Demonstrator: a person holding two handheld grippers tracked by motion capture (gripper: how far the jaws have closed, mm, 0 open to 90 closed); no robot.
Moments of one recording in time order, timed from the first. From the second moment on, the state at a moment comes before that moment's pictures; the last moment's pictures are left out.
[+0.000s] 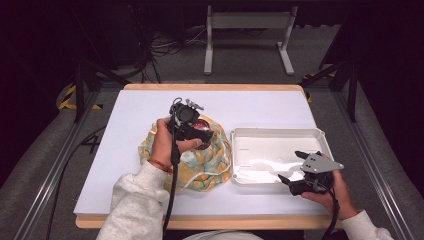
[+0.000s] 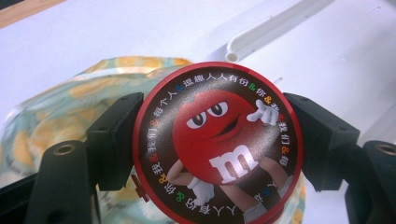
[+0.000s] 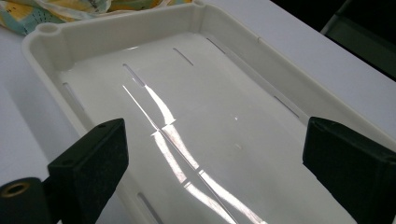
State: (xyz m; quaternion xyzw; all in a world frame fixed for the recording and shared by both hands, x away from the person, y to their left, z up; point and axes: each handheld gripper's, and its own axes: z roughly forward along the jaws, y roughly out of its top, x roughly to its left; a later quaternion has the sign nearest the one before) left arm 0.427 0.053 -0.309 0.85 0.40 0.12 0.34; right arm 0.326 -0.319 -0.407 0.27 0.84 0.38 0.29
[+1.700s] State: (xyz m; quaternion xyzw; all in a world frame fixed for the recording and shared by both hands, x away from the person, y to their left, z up) left arm 0.428 -0.072 -0.327 0.89 0.31 0.07 0.32; right arm 0.324 -0.320 -0.405 0.27 0.84 0.38 0.29
